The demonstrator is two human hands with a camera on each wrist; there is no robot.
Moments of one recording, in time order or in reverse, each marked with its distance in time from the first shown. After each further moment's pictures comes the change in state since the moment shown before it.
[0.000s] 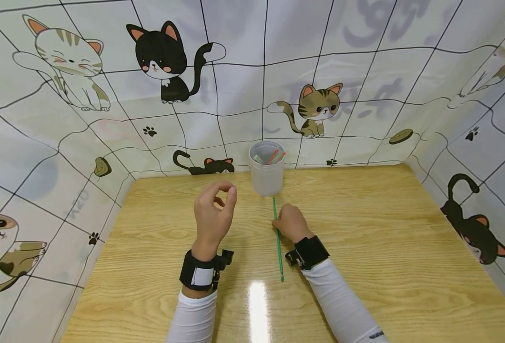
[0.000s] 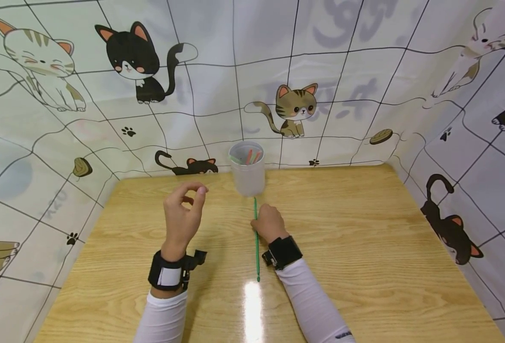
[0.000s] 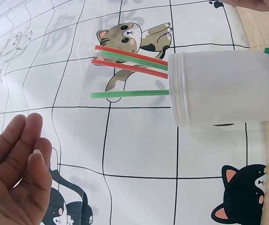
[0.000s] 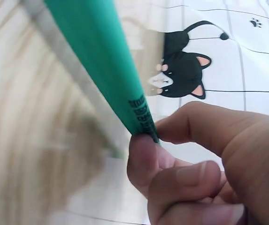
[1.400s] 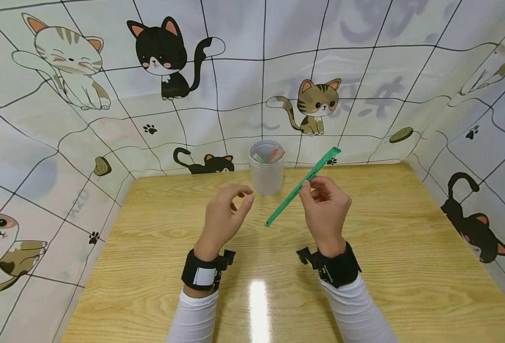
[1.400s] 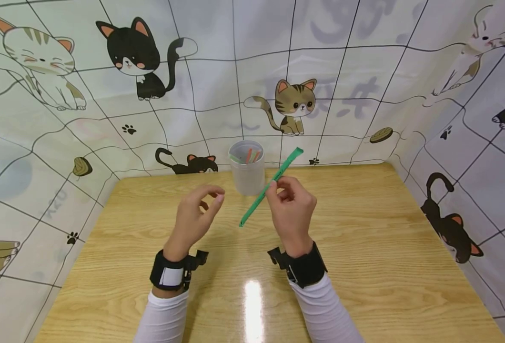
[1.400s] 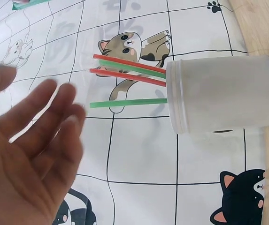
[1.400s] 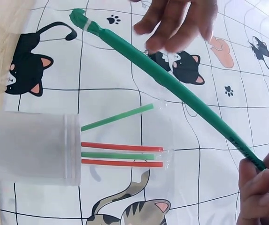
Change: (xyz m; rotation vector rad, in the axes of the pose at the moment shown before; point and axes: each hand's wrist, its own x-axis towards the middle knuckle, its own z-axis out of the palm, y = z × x) left_hand -0.009 0.005 -0.005 0.112 -0.384 -0.024; right_hand -0.090 -0.067 -0.077 0.502 0.936 -0.454
